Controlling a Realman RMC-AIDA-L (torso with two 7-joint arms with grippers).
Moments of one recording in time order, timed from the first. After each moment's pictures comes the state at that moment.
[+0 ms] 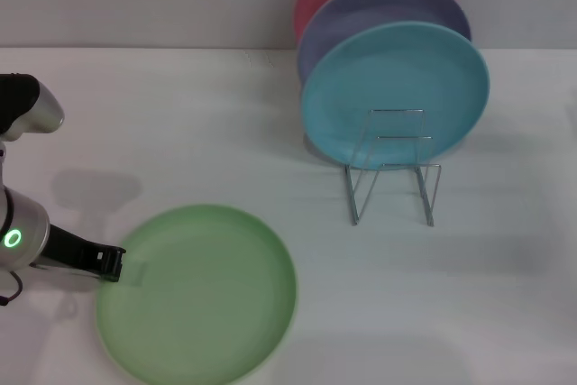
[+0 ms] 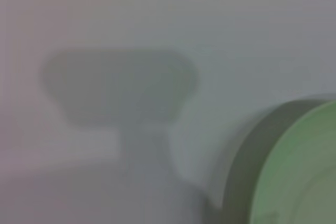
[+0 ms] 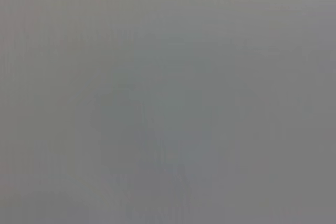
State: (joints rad) left arm -0.36 -2.06 -1.65 -1.45 2.67 -1.43 0.09; right arm 0.51 2.04 0.75 -0.01 -1.93 -1.45 0.41
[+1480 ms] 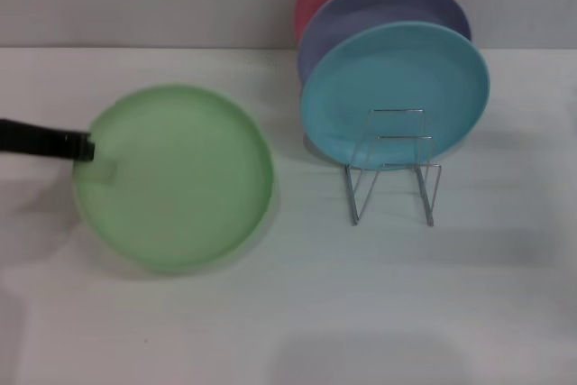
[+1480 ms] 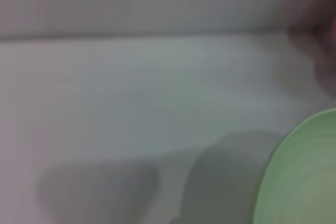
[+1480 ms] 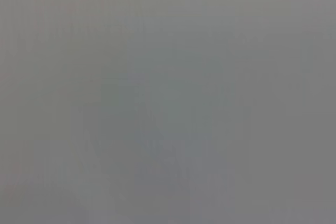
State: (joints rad) left arm -0.40 -2.06 -1.90 -1.50 2.60 -1.31 0.28; right arm 0.53 2.04 0.76 -0.01 -1.93 -1.42 0.41
